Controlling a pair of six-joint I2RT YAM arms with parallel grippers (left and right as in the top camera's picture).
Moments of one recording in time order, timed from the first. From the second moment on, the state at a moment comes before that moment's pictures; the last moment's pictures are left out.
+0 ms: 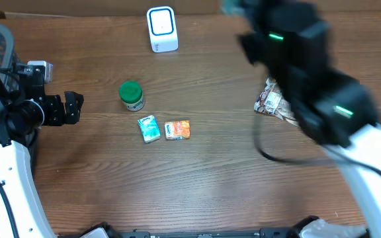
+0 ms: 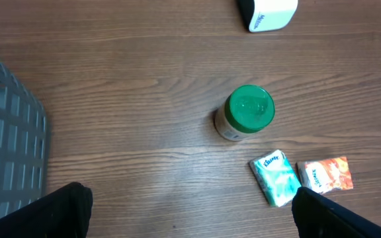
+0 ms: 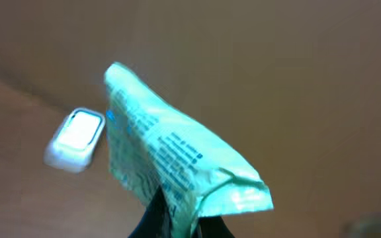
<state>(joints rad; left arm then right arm) 0.47 1.32 1.32 -0.95 0.46 0.35 0.50 1.43 1.87 -0.83 0.35 -0.16</state>
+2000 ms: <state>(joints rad) 0.47 1.32 1.32 -0.95 0.46 0.35 0.16 1.65 1.40 -0.89 -0.45 0.30</state>
